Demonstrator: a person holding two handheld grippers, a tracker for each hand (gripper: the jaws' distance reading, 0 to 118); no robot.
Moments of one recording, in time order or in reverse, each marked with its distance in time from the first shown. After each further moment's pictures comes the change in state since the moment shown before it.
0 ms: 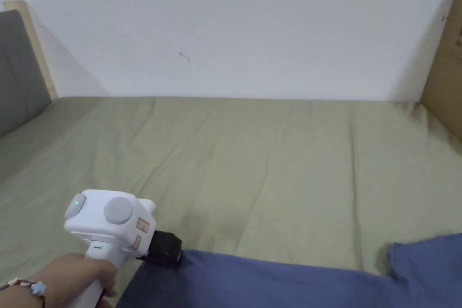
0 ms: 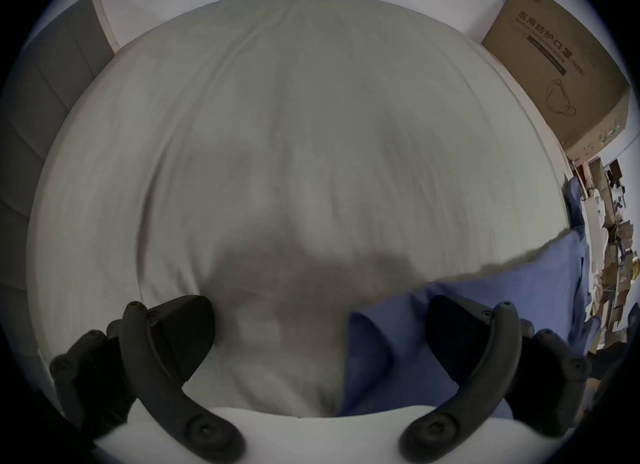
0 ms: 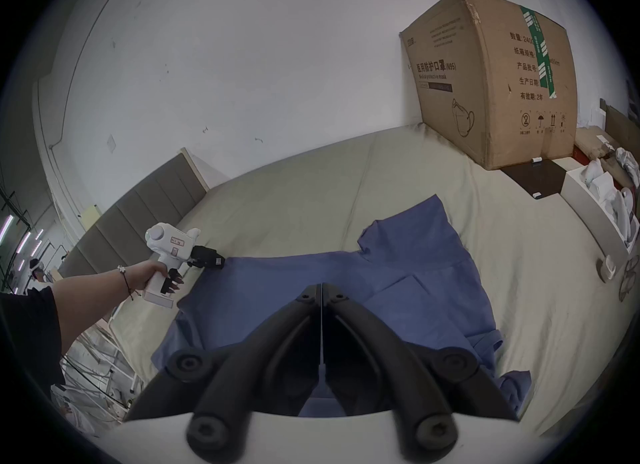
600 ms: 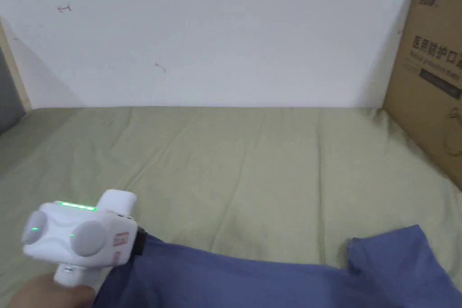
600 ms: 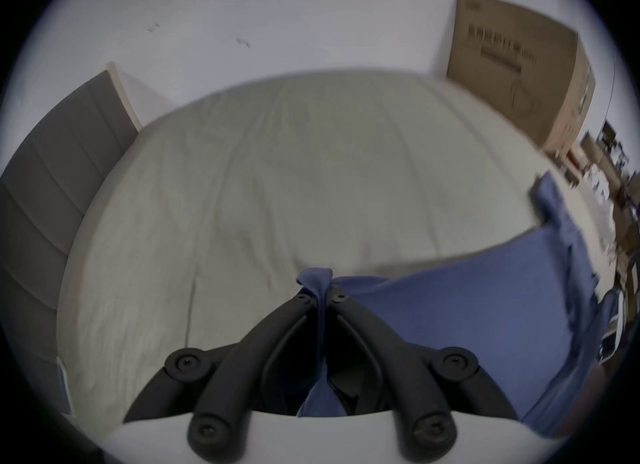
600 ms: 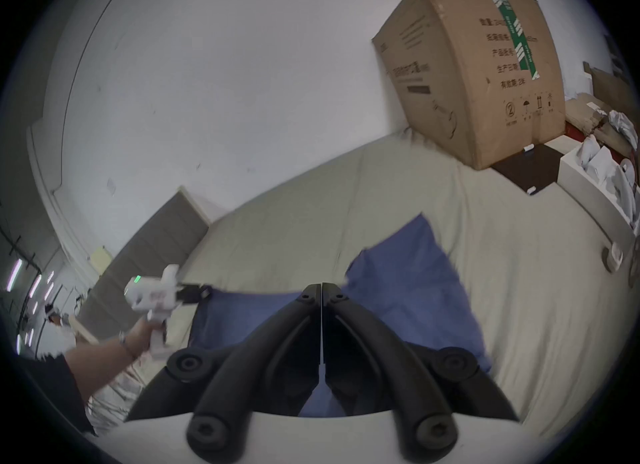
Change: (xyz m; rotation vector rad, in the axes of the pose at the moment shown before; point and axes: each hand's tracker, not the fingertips) left arm 0.047 -0.036 0.103 0.372 0.069 -0.091; right arm 0.058 0.060 0.005 0.095 0.028 -0.175
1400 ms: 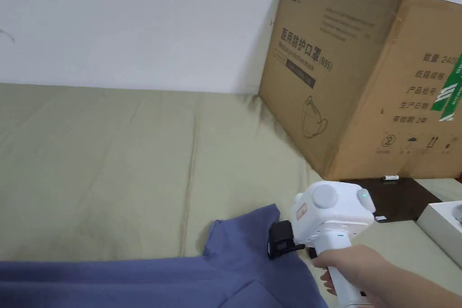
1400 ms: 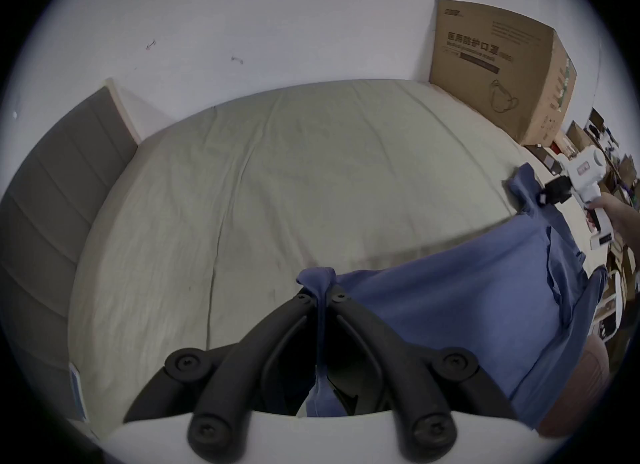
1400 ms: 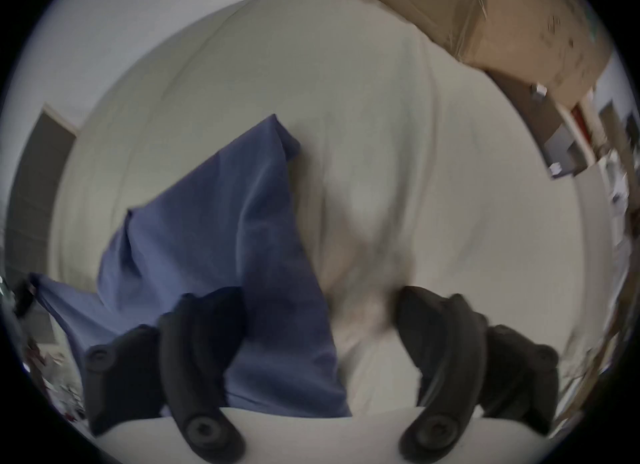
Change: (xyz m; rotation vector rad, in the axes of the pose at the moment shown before) left arm -0.003 -0.018 0.031 -0.061 -0.016 -0.059; right arm 0.127 0.028 -0.239 -0.690 -0.516 0.176
